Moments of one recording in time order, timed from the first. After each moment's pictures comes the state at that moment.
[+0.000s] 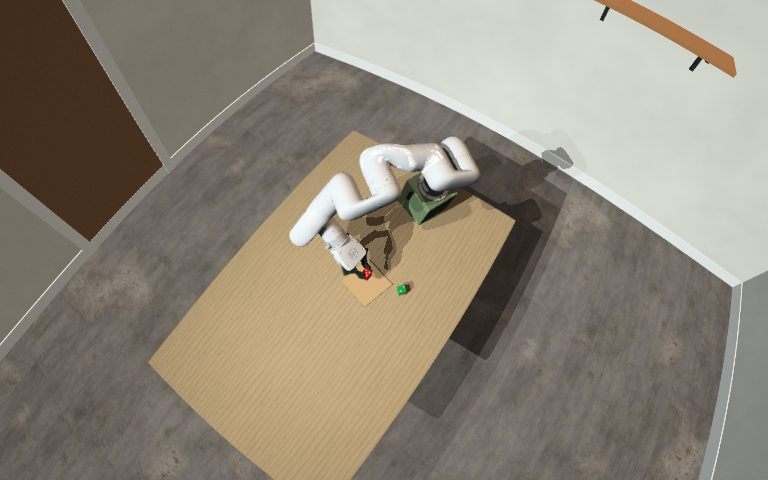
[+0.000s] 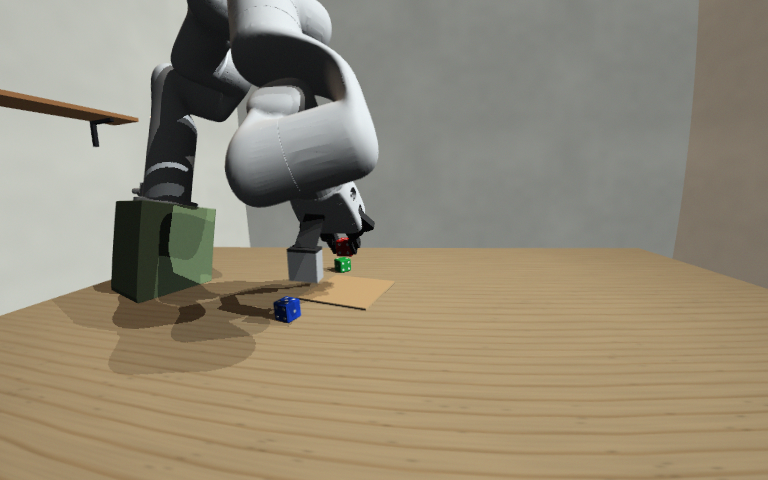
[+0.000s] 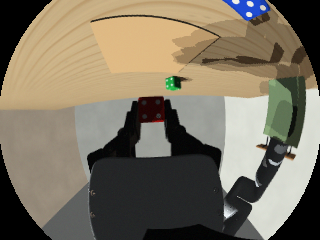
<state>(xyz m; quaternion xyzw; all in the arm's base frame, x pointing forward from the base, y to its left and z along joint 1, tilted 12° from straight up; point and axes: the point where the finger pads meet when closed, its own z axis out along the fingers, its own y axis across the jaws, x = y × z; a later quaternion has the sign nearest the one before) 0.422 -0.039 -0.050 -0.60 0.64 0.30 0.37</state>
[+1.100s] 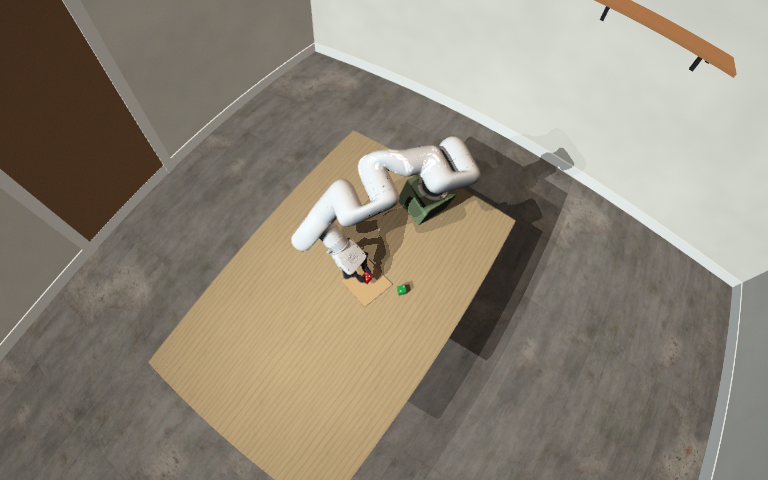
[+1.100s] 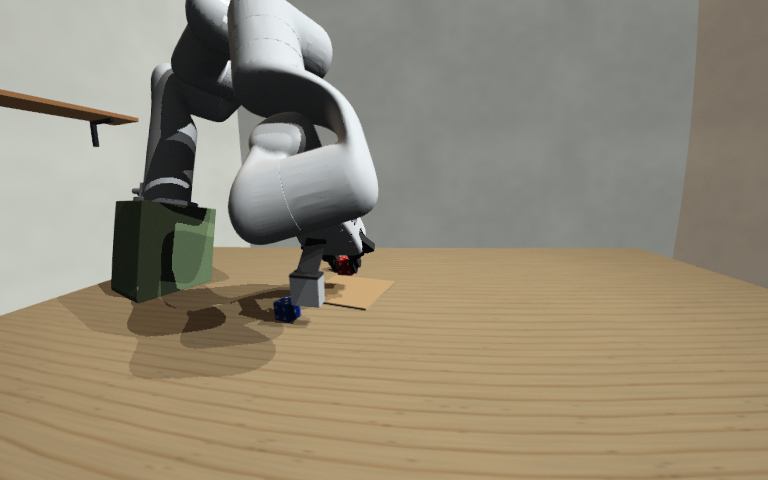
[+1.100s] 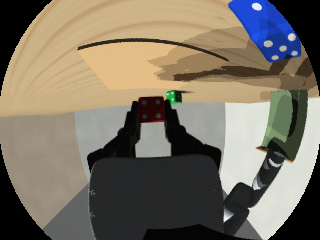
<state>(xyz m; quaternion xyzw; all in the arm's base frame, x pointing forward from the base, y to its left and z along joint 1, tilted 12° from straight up) 0.424 -0.031 -0.086 -0.60 0.64 0.30 0.37</state>
